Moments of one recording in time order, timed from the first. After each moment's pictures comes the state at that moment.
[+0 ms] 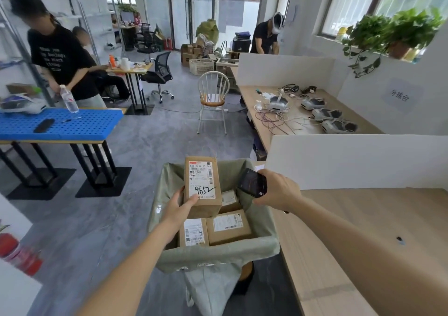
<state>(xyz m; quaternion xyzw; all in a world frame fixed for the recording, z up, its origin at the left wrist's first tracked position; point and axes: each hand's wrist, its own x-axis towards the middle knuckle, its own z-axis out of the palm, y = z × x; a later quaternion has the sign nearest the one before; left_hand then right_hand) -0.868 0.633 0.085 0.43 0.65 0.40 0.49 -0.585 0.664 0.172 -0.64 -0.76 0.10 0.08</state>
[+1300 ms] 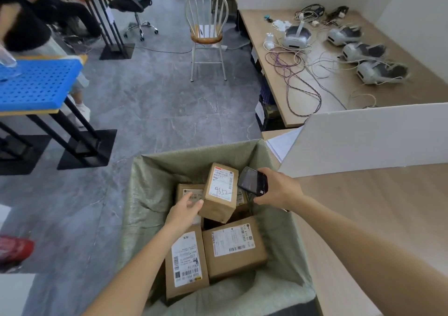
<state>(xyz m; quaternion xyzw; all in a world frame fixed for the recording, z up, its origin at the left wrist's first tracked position) -0.860 0.863 -0.093 0.46 0.73 0.18 0.48 -0.580 0.907 -0.010 -0.66 -0.72 0.22 -0.02</state>
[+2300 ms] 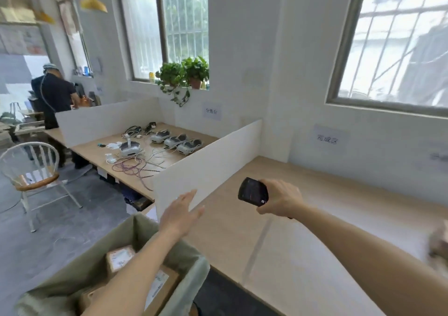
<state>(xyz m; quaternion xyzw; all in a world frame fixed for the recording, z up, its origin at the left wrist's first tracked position) -0.711 0.666 0.203 0.90 0.32 0.15 0.23 -0.509 0.453 0.269 -0.89 -0.43 0.00 0.13</state>
